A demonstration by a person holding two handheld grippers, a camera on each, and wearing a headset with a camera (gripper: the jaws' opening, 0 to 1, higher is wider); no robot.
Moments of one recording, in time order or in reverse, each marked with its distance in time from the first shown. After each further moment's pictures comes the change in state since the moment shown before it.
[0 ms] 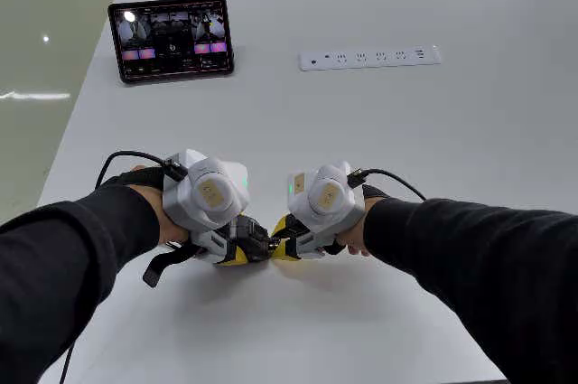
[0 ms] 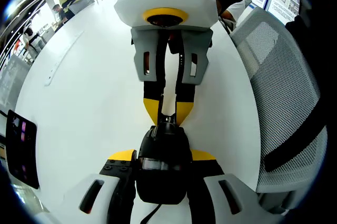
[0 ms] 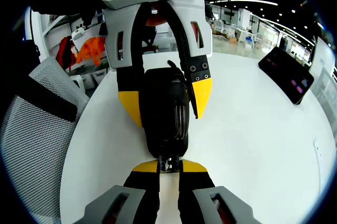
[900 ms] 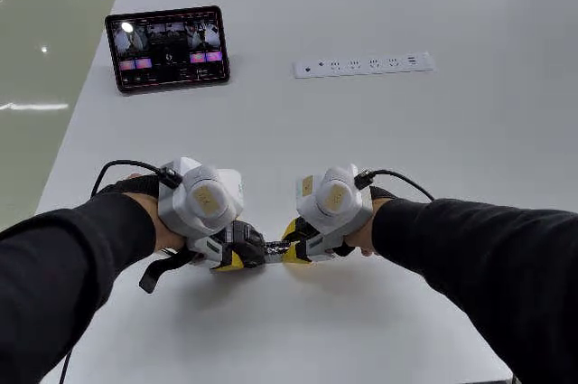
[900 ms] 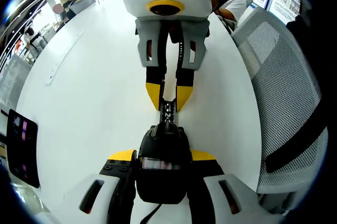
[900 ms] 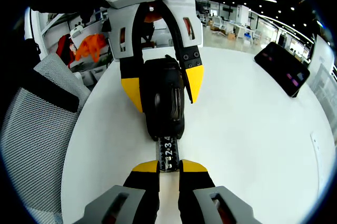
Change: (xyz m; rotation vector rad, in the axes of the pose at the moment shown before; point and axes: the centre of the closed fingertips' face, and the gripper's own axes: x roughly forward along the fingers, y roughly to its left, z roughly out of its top) left arm -0.001 0.000 0.000 -0.004 0.000 0.011; right arm -0.017 -0.001 -0.017 0.010 0.033 -0.007
